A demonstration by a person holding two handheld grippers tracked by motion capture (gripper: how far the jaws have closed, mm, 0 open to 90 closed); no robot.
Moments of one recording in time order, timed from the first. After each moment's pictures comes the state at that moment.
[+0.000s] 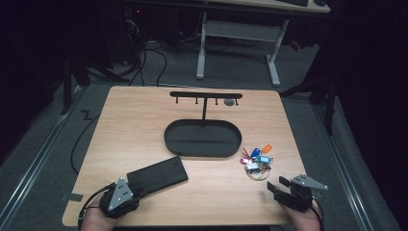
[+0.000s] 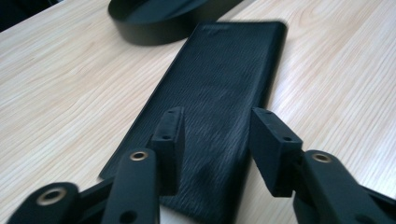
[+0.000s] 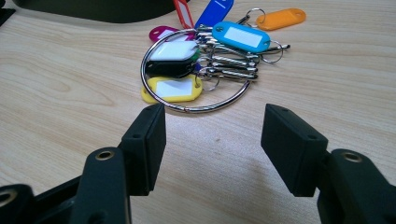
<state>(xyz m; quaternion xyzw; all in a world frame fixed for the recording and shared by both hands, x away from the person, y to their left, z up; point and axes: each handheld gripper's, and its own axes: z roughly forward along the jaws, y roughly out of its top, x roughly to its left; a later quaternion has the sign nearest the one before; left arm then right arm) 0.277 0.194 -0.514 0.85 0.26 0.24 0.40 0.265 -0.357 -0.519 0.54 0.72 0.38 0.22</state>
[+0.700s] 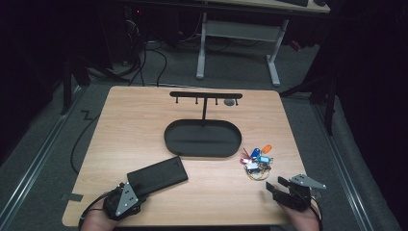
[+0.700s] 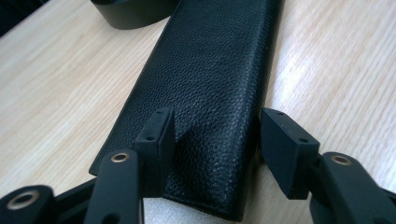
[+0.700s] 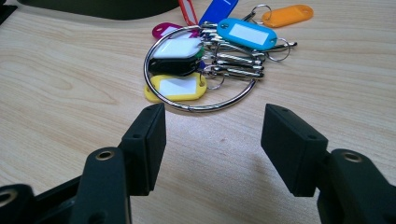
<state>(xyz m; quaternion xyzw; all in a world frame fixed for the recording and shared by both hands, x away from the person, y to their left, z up) 0.276 0.188 -0.536 0.87 0.20 0.28 0.35 0.267 -0.355 -0.520 0.54 0.72 0.38 0.21</state>
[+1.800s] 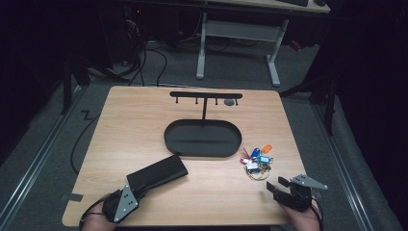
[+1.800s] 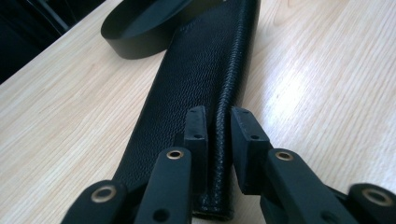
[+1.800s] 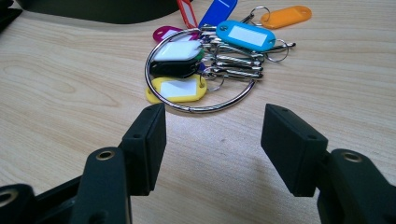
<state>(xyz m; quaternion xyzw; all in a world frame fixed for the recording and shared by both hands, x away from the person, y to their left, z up) 0.267 0.186 -0.525 0.85 0.19 0.30 0.39 0.266 -0.357 -0.520 0.55 0.71 0.38 0.21</state>
